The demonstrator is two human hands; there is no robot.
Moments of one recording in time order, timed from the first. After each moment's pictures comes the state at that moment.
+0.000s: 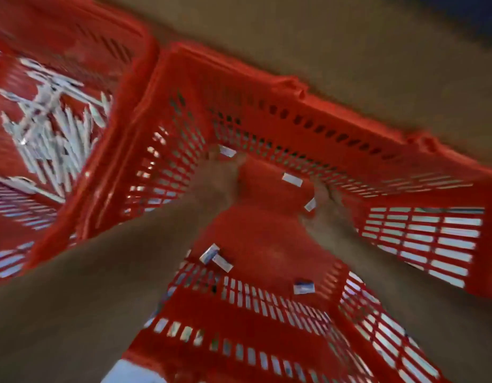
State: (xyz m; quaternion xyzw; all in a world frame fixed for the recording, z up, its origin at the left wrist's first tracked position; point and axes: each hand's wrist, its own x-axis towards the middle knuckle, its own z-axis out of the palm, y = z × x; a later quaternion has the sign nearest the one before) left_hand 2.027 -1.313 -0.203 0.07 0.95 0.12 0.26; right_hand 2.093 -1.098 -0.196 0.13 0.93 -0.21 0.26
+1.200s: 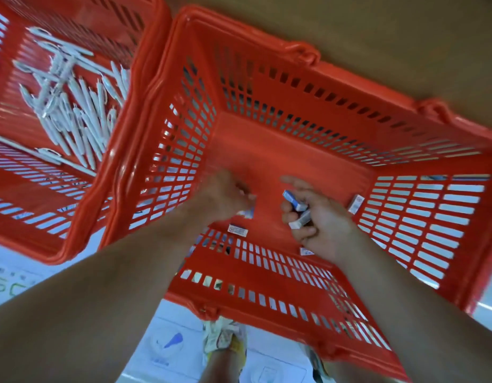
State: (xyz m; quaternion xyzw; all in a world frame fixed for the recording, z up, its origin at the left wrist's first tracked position) left_hand 2.085 -1.325 -0.154 -0.06 0.86 0.30 0.42; right_hand 2.116 -1.147 -0.114 0.47 0.39 -0.70 0.37
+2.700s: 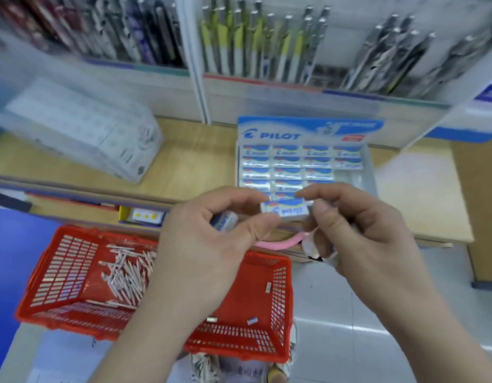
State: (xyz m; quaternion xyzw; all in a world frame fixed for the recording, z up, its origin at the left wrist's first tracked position) left_hand 2.017 -1.157 0.533 0.02 0.78 0.61 0.09; right_hand 2.059 -0.997 0.532 0.15 0.74 -0.65 -0.01
